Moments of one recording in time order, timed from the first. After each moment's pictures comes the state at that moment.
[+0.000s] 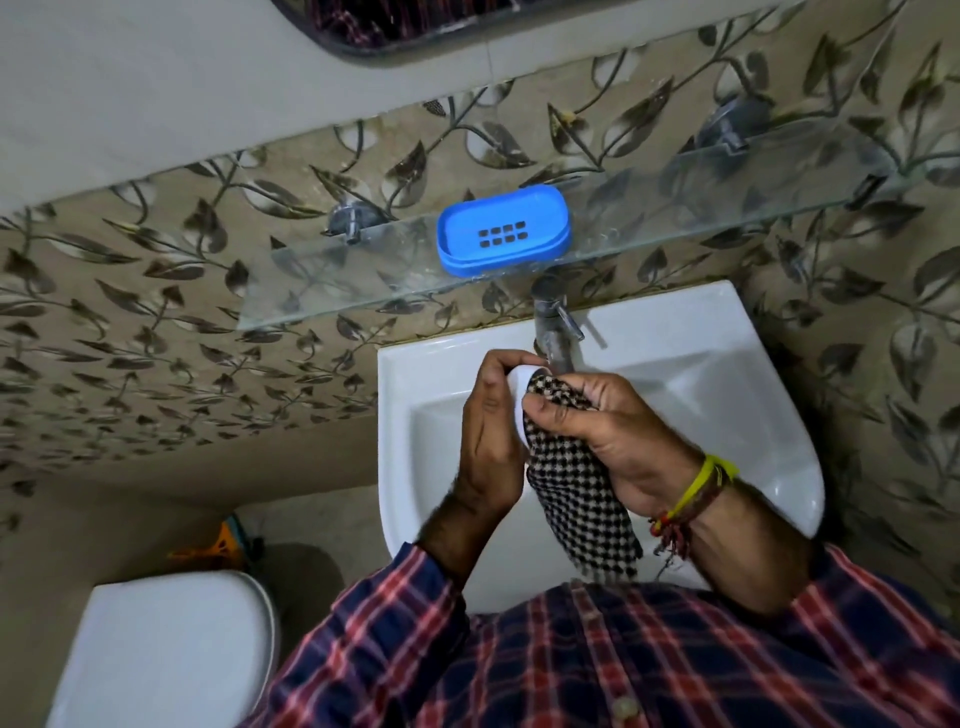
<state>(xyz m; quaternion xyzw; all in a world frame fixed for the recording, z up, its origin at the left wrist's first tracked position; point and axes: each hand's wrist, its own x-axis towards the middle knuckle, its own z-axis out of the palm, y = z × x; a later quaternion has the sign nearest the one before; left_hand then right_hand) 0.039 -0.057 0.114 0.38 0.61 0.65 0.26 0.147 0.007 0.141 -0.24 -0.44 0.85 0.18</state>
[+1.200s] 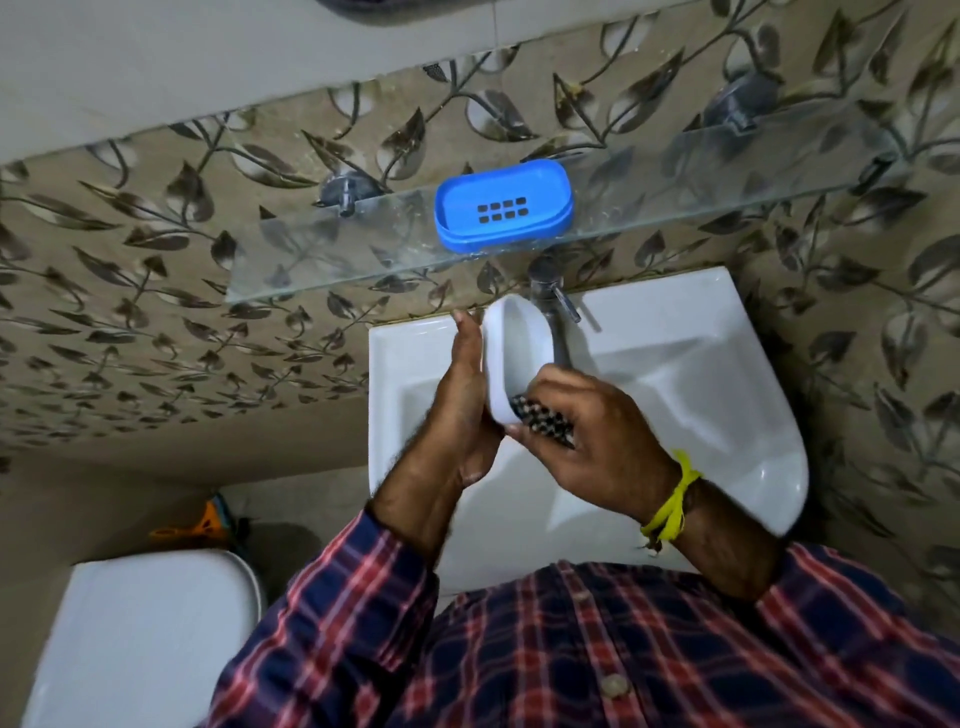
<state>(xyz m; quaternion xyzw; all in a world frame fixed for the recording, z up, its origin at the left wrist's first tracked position) 0.019 -0.049 0.135 0.12 0.61 0.58 0.53 0.153 0.002 0.127 -0.21 -0.88 0.33 0.26</state>
